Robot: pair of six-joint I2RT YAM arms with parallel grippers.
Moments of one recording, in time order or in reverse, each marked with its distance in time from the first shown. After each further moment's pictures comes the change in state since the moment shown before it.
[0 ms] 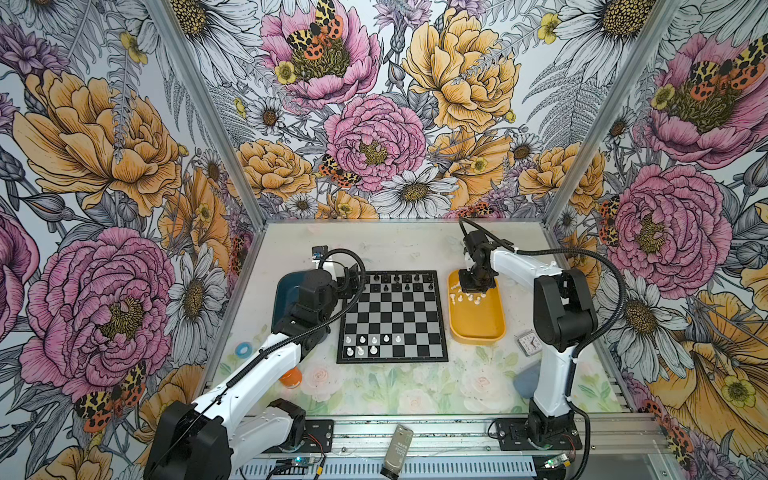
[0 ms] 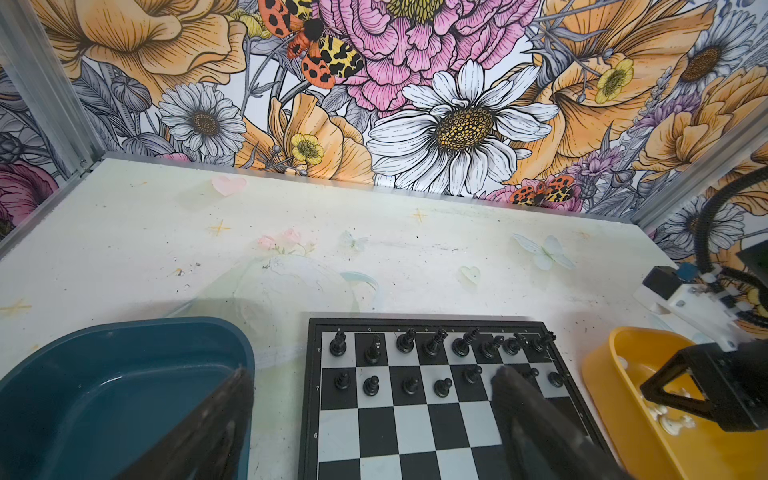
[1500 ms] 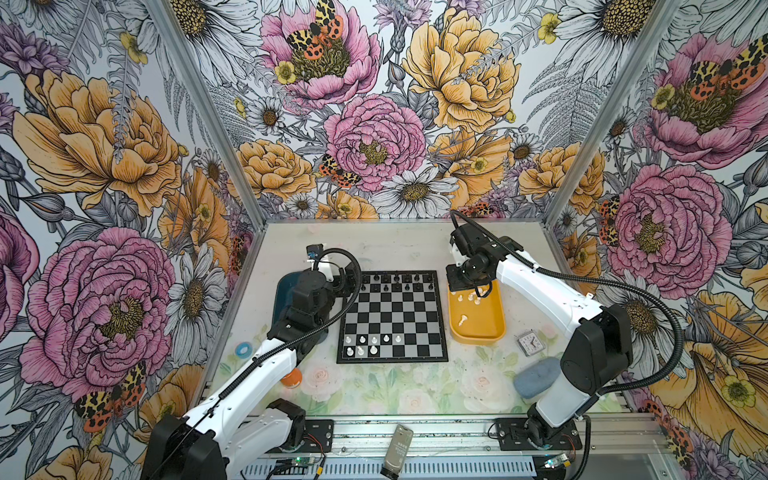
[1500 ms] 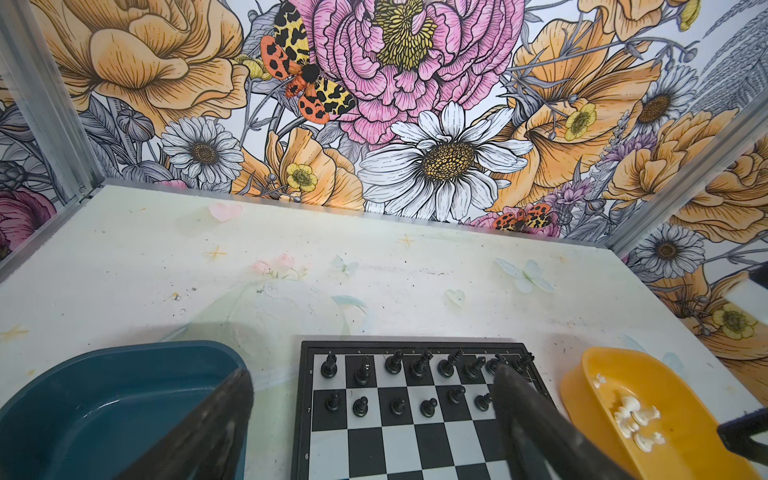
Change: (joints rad) left arm 0.002 -0.060 -0.005 0.025 0.007 0.000; right arm 0.219 -0.322 0.016 -0.145 0.015 0.106
